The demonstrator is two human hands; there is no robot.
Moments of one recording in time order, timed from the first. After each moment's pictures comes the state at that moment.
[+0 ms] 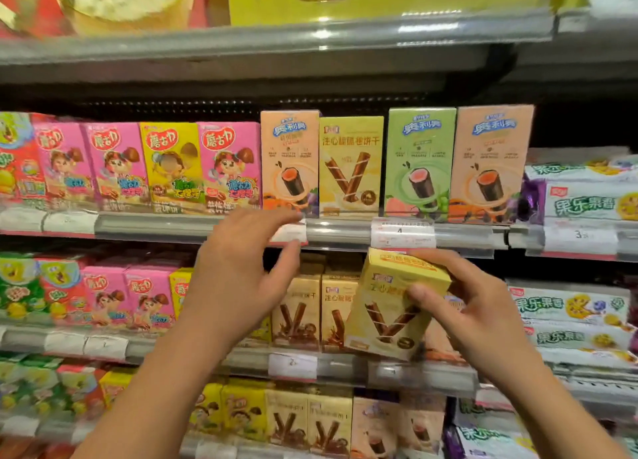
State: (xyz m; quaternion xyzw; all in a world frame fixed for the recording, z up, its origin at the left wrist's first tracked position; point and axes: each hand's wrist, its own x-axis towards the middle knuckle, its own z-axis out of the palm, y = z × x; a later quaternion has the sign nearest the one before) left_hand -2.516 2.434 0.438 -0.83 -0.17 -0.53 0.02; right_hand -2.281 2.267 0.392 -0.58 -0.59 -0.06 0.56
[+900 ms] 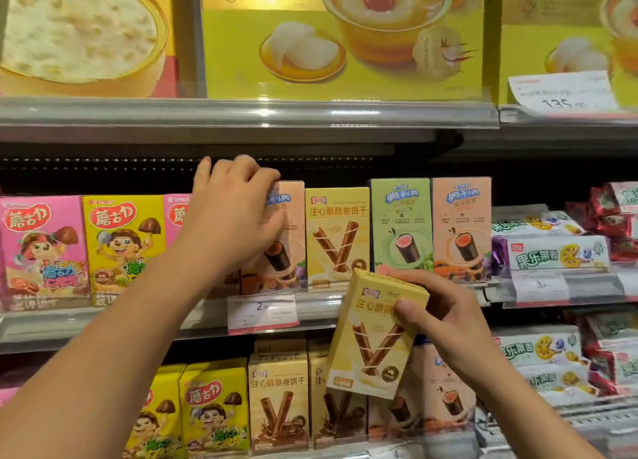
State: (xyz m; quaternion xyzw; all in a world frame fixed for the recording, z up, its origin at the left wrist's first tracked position) left_hand -2.466 2.536 0.568 -0.86 -0.21 -0.43 0.18; right_hand -2.266 2.319 0.430 -0.54 -0.54 -0.01 0.64
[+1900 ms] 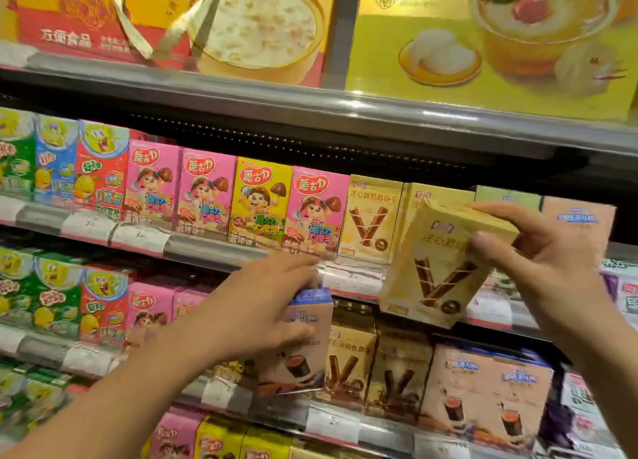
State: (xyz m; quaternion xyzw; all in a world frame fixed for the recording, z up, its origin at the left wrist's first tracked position) left_hand -2.592 2.522 0.454 -0.94 -0.15 -0.29 0.04; right_hand -2.337 2.317 0.522 -0.50 -0.64 -0.06 0.58
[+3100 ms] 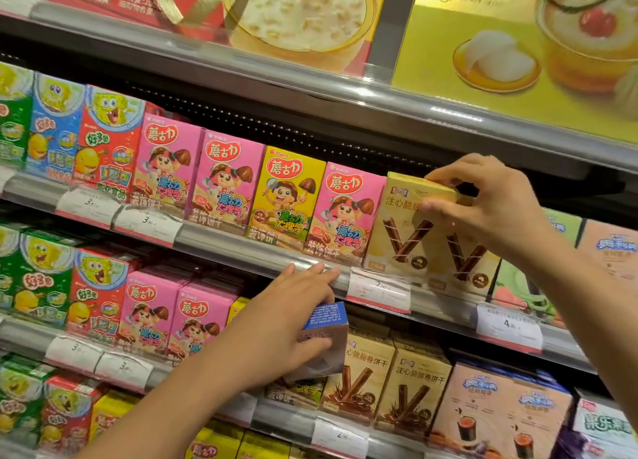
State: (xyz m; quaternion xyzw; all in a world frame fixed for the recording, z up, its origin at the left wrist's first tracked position) left_hand -2.581 2.555 0.406 -0.93 -0.11 -0.35 -0.06; right_hand -2.354 2.413 0.591 -0.65 -0.62 -0.33 0.29
